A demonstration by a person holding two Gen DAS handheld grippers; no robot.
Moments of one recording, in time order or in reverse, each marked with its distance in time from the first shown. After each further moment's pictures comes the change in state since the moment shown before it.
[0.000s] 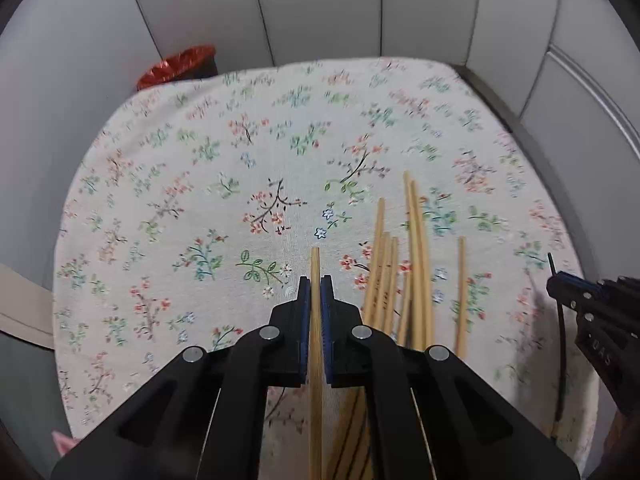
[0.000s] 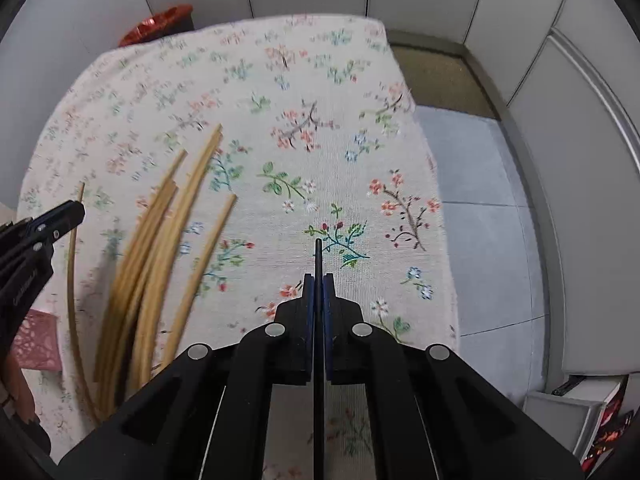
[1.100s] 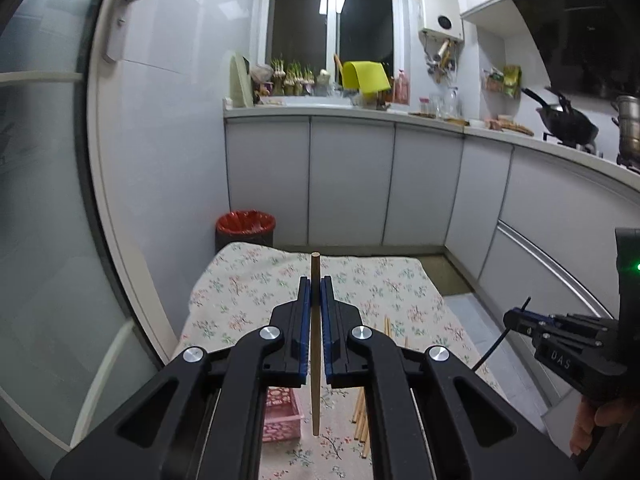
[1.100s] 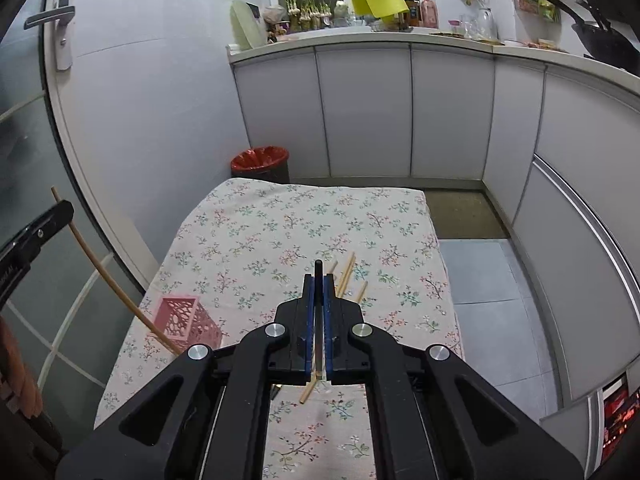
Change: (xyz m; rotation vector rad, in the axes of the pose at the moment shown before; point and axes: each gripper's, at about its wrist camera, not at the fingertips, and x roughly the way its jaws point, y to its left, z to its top) left arm -0.304 0.094 -0.115 -0.167 -0.651 -0.009; right arm -0.234 0.075 -0.099 -0.082 -0.496 0.164
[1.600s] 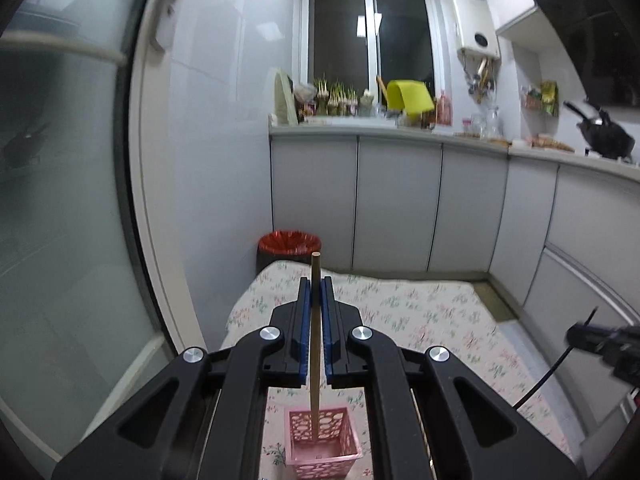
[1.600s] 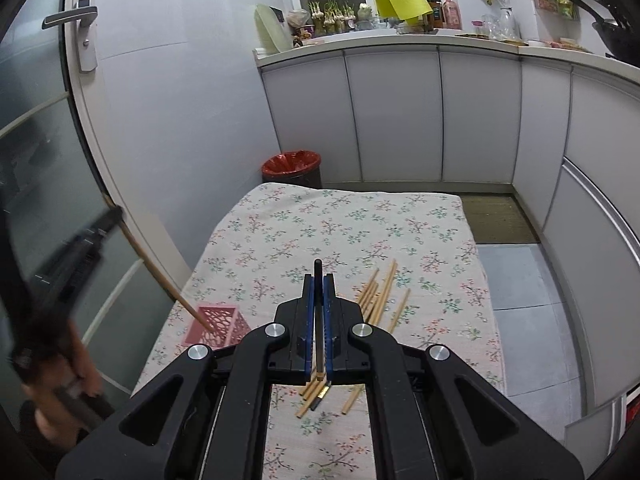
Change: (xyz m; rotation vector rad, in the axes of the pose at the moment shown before) left arm 0.046 0.040 -0.023 -0.025 -0.069 0.139; right arm 0.010 0.028 0.002 0.008 -0.010 0.107
